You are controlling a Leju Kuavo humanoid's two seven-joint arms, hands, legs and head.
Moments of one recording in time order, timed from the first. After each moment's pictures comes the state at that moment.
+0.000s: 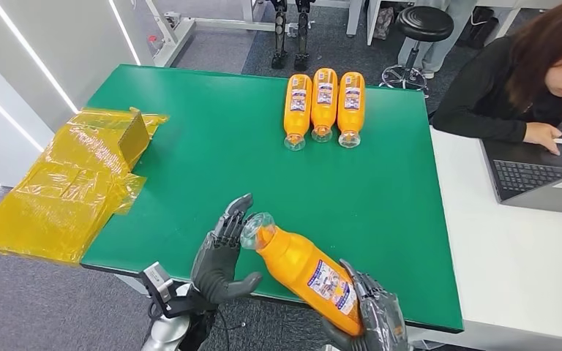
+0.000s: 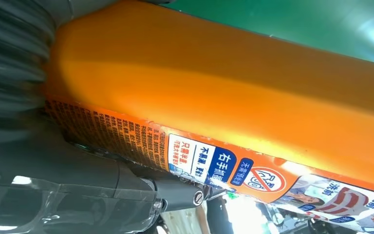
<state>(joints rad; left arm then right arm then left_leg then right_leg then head) -0.04 -0.16 -0.30 -1.21 -0.02 -0.33 -0.70 0.11 -0.26 0.50 -1.58 1.01 -0.57 -0.24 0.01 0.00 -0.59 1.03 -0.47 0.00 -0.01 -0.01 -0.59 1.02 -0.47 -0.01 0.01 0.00</state>
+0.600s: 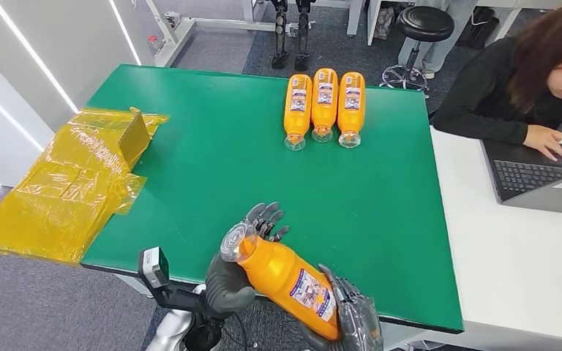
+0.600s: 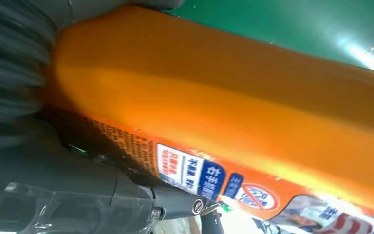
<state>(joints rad) -0.07 -0.15 -0.41 -1.21 0.38 -0.66 -0.55 0.07 -0.19 0.59 -1.46 0.96 -0.65 -0.27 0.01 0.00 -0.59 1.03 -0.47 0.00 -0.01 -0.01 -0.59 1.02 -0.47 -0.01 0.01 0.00</state>
